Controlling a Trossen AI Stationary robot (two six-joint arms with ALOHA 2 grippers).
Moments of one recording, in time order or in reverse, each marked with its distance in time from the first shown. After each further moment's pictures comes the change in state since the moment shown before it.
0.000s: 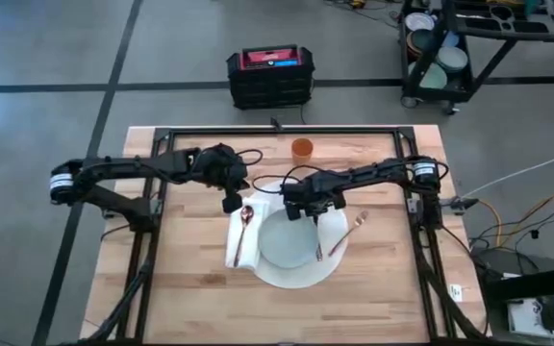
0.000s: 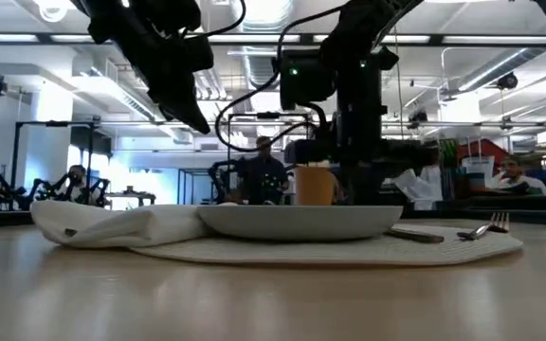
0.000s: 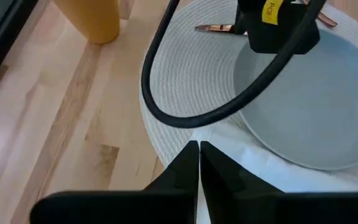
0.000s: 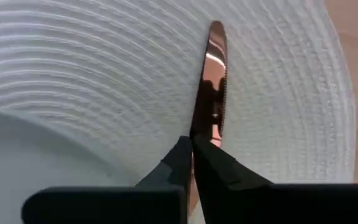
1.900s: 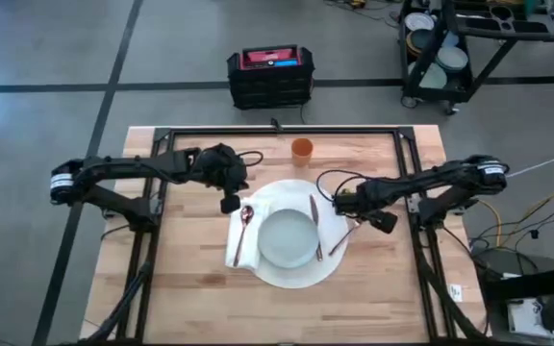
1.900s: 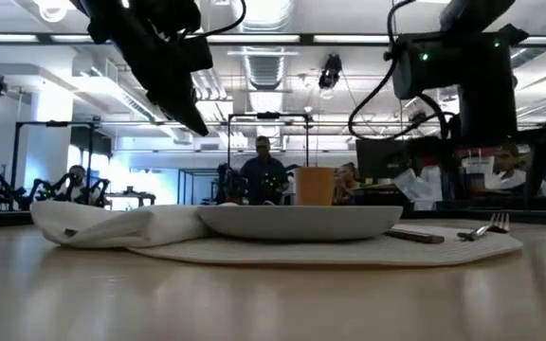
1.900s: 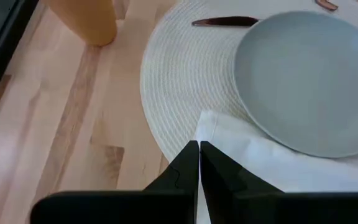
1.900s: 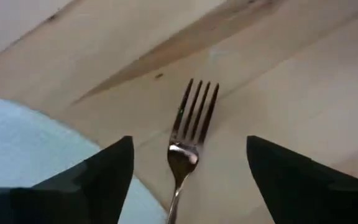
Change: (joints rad) left arm 0.003 0.001 -0.001 -0.014 0.000 0.080; right arm 0.052 -0.477 -0.577 -0.059 0.008 0.896
